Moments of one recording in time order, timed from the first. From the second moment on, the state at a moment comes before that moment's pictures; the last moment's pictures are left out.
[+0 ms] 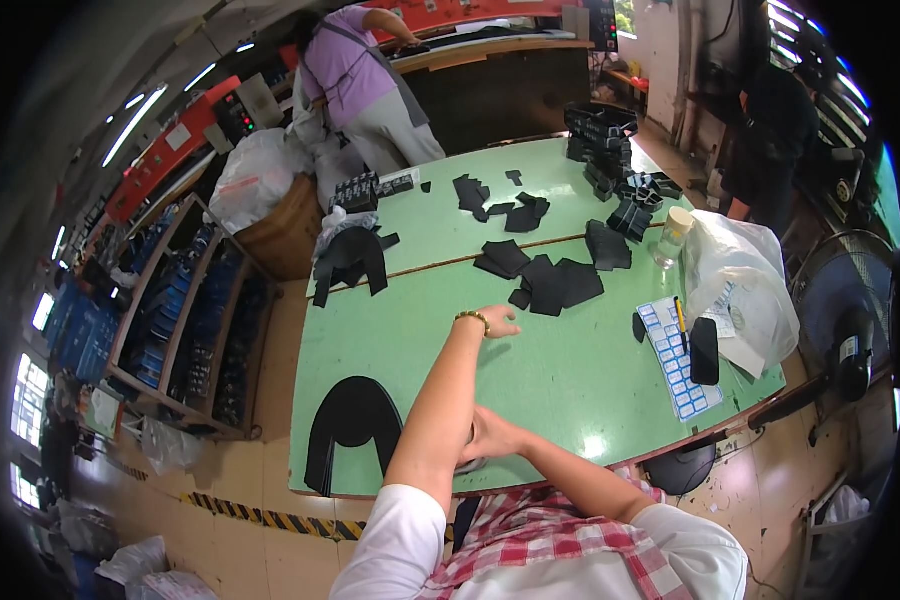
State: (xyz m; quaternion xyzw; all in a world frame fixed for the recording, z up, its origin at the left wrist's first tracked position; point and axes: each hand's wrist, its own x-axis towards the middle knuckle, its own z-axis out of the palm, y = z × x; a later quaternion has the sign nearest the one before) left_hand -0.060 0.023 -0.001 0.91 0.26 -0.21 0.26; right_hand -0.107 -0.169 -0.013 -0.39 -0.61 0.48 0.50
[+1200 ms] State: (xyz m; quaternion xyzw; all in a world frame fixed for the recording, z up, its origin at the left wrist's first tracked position) left_hand -0.063 0.028 0.002 0.90 0.26 -0.19 0.30; right_hand -0.110 -0.173 -0.008 -0.34 -0.59 0.48 0.55
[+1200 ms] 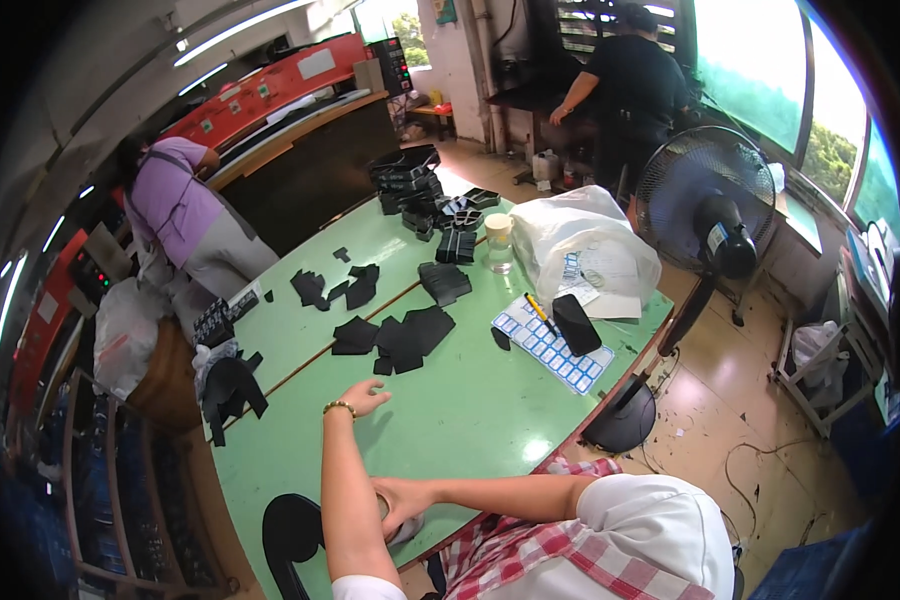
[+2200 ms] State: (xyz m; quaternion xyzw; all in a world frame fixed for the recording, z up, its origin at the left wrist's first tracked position) left_hand -0.060 0.030 -0.003 0.91 0.25 -0.18 0.29; right_hand -0.108 -0.169 -0.006 -0.38 -0.62 0.45 0.52
